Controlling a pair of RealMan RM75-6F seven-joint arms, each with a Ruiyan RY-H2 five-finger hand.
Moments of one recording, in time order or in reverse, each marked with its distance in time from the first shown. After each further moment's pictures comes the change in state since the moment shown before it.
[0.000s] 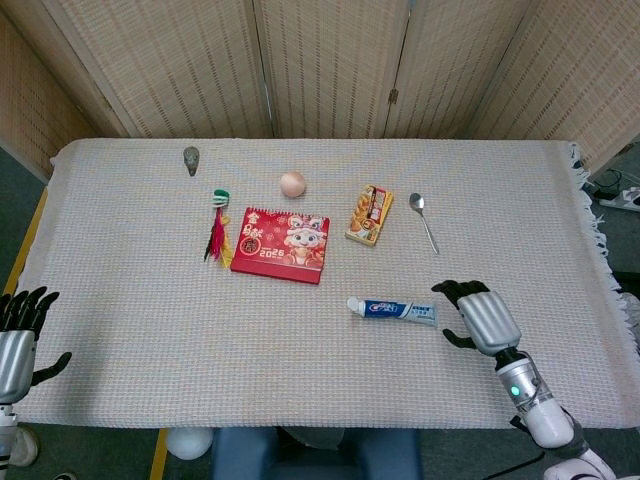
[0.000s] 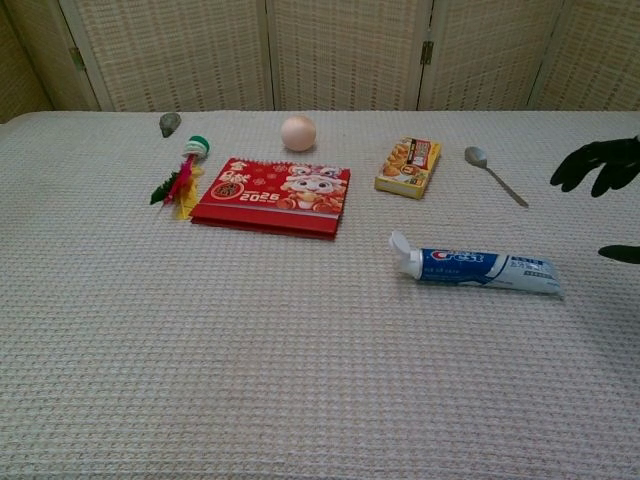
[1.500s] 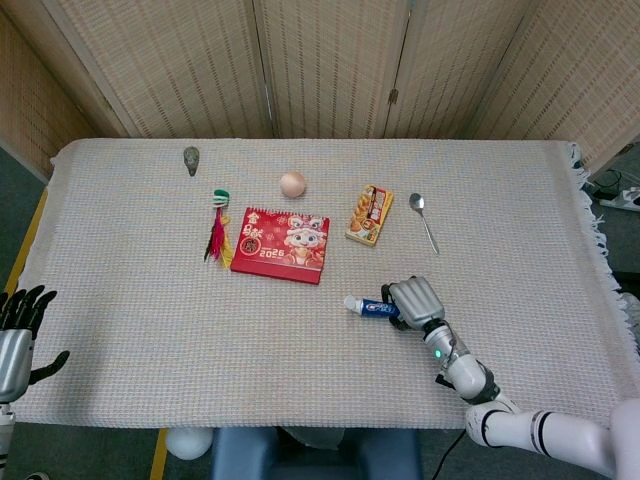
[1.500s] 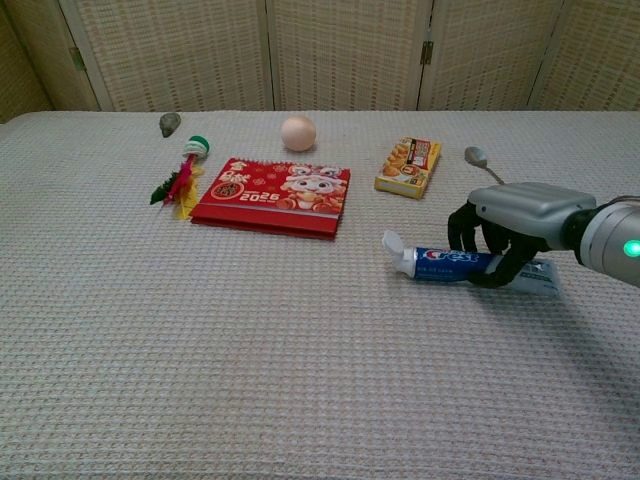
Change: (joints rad) left arm -0.008 0.001 -0.005 0.022 0.011 -0.011 -0.019; right arm 0.294 -0.290 0.011 0.277 0.302 -0.213 -0.199
